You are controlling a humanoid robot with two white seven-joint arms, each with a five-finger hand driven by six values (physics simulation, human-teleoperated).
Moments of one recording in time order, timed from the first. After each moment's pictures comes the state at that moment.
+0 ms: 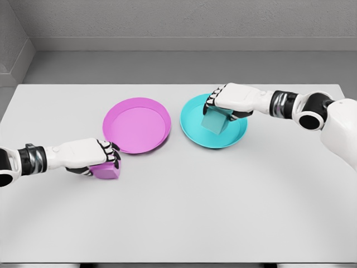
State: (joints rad) left arm -0.57 0.87 -0.93 -1.39 -0.61 -0.61 -0.17; right arm -0.89 -0.55 0.95 -1.08 0.56 -0.61 0.24
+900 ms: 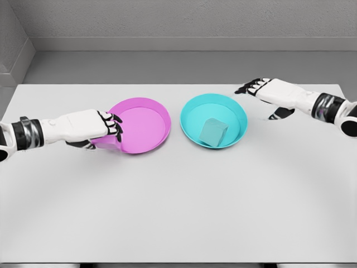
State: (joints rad) left arm -0.70 0.87 -0.92 -1.40 -0.57 -0.61 -0.17; right arm -0.74 -0.68 0.71 -1.06 0.55 -0.61 0.23
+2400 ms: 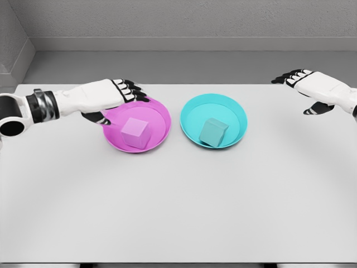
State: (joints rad) left arm -0.83 0.77 -0.91 -1.32 -0.45 -0.61 -0.20; right arm -0.66 -0.80 0.57 -1.10 0.55 -0.61 0.23
